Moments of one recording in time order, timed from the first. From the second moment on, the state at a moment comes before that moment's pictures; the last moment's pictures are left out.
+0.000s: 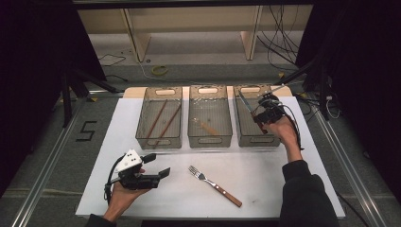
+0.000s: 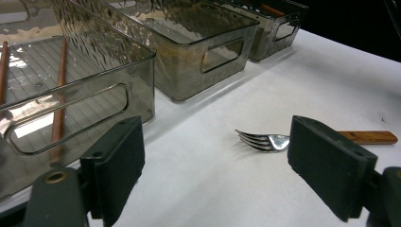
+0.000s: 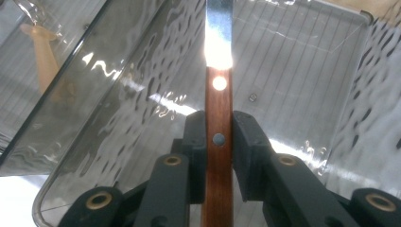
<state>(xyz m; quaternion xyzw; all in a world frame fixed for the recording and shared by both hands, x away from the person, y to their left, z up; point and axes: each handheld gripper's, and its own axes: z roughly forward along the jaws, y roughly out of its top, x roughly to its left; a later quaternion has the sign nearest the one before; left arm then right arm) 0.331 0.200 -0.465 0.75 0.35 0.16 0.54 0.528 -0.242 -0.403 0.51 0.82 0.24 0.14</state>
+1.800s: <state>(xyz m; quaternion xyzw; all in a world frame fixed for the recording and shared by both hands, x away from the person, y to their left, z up) 0.331 0.200 -0.465 0.75 0.35 0.16 0.54 0.454 -0.229 -0.382 0.43 0.82 0.33 0.15</state>
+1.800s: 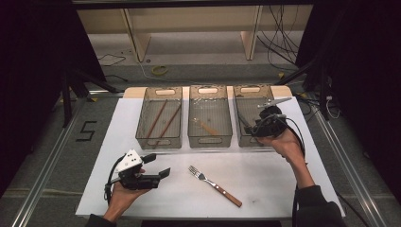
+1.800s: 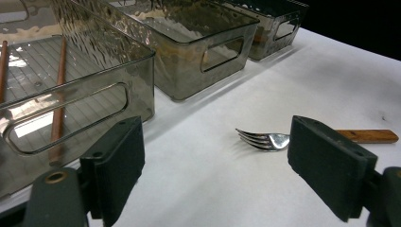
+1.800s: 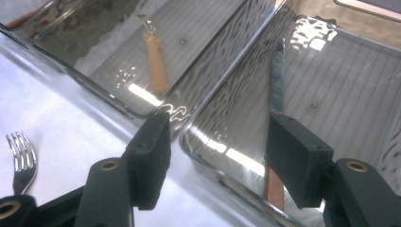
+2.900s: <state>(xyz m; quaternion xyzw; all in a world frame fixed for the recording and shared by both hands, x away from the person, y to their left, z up) 0.330 0.200 -0.464 0.75 0.35 0.16 0.54 0.396 -0.174 -0.390 0.33 0.88 0.32 0.09</state>
